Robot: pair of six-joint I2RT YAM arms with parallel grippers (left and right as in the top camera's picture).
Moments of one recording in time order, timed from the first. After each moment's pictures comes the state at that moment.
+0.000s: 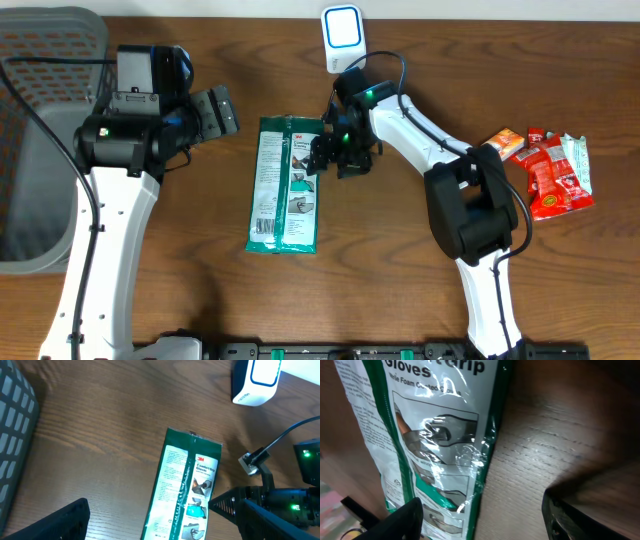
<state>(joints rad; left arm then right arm) -0.07 1.42 1.47 -0.97 0.07 -0.34 0.48 2.31 1.78 -0.98 -0.54 0.36</state>
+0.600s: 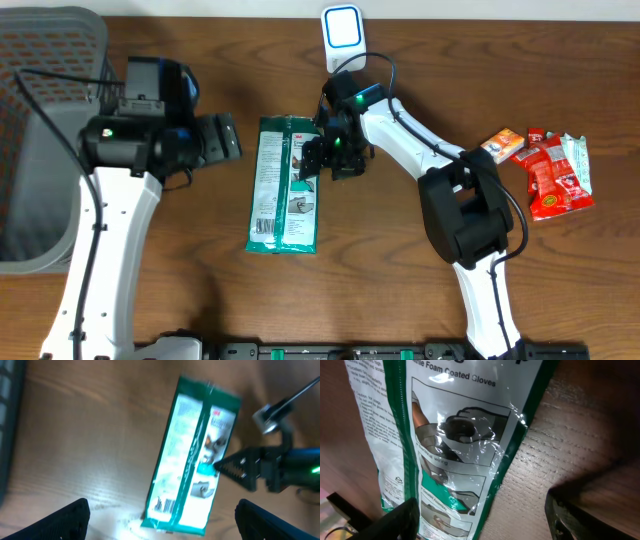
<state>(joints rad) -0.08 1.42 1.43 -1.15 0.10 -0.34 0.52 2.30 1.78 -0.97 -0.51 0.32</state>
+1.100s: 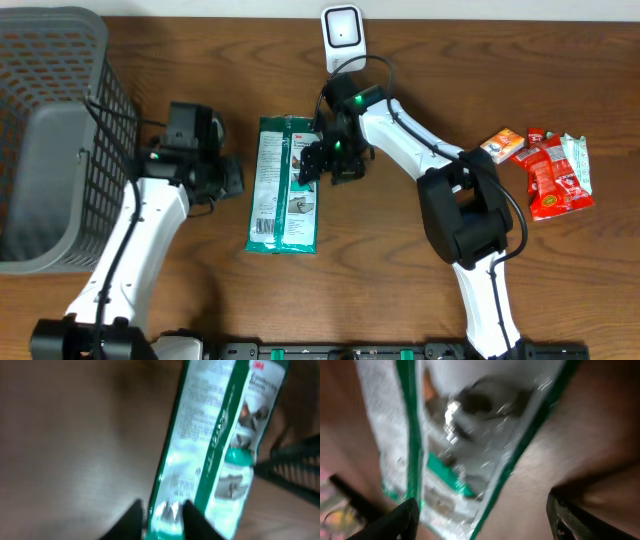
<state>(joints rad) -0.10 1.43 1.02 -0.81 0.15 -0.34 0.52 2.30 1.78 -1.03 -0.59 0.24</state>
